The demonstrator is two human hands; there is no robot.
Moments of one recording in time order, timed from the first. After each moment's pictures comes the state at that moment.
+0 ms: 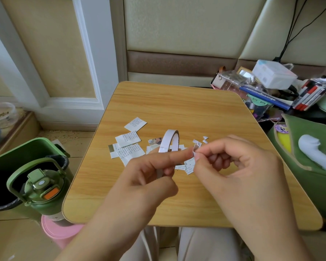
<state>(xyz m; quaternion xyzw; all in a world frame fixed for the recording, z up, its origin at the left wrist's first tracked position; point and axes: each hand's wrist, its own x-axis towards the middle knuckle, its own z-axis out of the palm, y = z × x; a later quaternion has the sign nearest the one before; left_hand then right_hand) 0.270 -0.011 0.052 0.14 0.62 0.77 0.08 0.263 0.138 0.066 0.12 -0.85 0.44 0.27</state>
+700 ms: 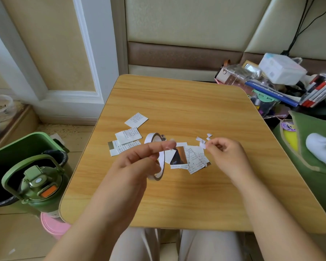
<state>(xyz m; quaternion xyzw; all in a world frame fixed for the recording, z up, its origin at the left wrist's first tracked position) 0.239 -0.020 0.022 0.01 0.59 0.80 0.08 0.156 0.192 -0.027 -0.10 -0.87 0.47 0.06</state>
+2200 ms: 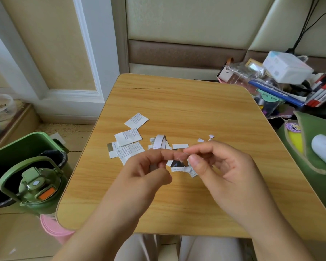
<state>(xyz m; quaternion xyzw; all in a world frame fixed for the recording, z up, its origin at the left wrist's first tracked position) 0.236 -0.013 0.028 0.03 0.67 0.74 0.08 0.222 0.151 0.026 0.18 -0.82 0.54 0.08</state>
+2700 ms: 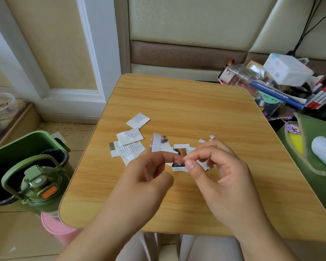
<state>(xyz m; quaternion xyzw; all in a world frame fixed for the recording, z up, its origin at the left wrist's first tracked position) 0.242 -0.013 0.027 0.02 0.73 0.68 0.04 0.227 0.140 0.017 0.17 -0.82 0.53 0.15</state>
